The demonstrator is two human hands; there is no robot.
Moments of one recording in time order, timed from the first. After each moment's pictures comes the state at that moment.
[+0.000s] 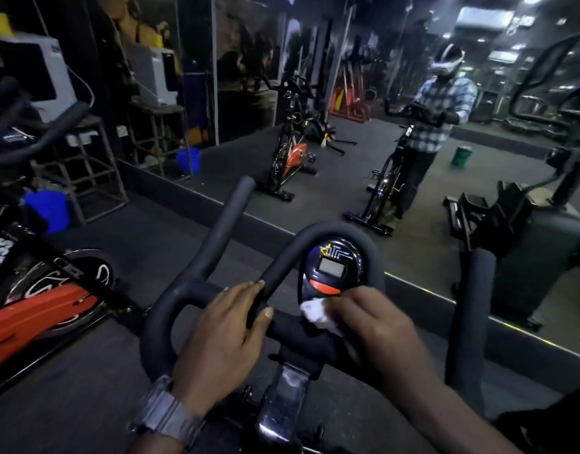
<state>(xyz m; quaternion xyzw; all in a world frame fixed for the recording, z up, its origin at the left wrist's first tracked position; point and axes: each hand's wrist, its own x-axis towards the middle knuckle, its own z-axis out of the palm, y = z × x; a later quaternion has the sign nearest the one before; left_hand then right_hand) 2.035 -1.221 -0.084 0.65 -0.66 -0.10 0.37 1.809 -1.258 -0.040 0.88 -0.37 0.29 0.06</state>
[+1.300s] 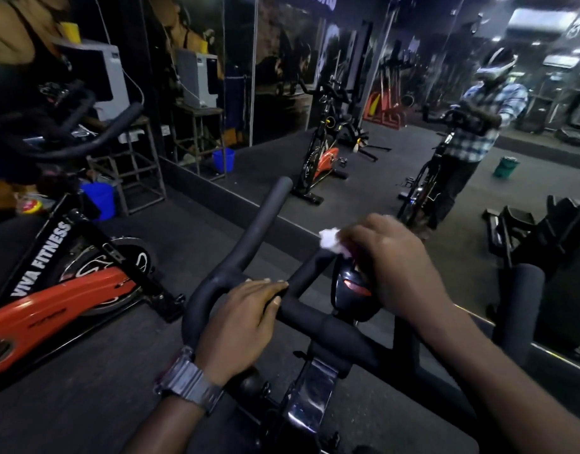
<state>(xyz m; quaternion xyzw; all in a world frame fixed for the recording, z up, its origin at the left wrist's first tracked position) 2.058 -1.220 -0.087 0.65 -0.66 -0.08 0.37 1.856 -1.308 0.029 0.90 -0.35 0.26 0.08</state>
